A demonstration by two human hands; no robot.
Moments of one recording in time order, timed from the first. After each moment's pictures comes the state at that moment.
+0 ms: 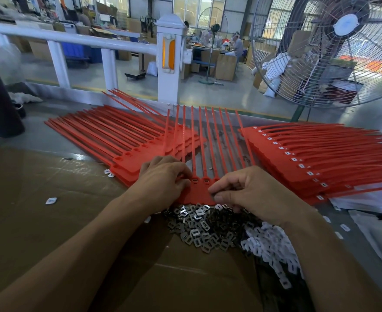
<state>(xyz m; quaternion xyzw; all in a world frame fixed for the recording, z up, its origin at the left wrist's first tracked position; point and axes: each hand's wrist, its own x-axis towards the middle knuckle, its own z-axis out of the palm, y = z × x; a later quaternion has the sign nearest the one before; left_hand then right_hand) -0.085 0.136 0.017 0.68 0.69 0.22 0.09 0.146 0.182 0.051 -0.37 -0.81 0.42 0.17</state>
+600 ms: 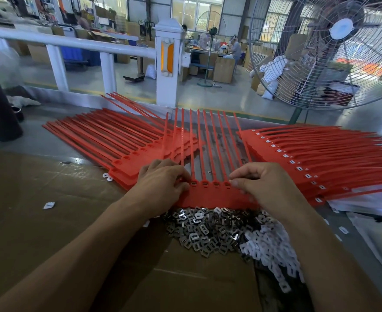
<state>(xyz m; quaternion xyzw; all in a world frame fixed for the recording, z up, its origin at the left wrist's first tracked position) -0.085 0.136 0.017 0.68 0.69 0.23 0.10 0.158 0.197 0.042 -0.47 -0.74 0.36 0.33</state>
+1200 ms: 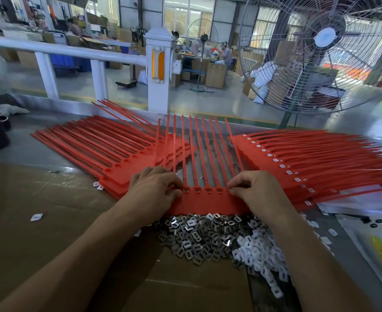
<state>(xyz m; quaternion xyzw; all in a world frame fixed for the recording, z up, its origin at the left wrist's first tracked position) -0.085 0.136 0.017 0.68 0.69 0.23 0.10 0.165 0.217 0.027 -0.53 -0.75 0.25 0.29</state>
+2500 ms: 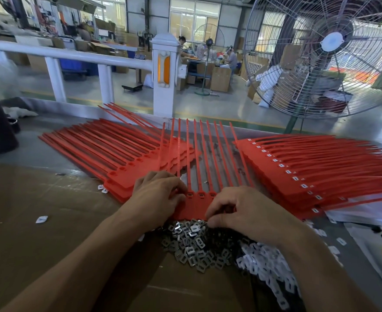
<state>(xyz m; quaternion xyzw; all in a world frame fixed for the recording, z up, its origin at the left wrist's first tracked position) -0.084 0.136 0.014 0.68 0.69 0.24 0.09 0.146 0.182 0.051 -0.37 -0.88 0.28 0.12</state>
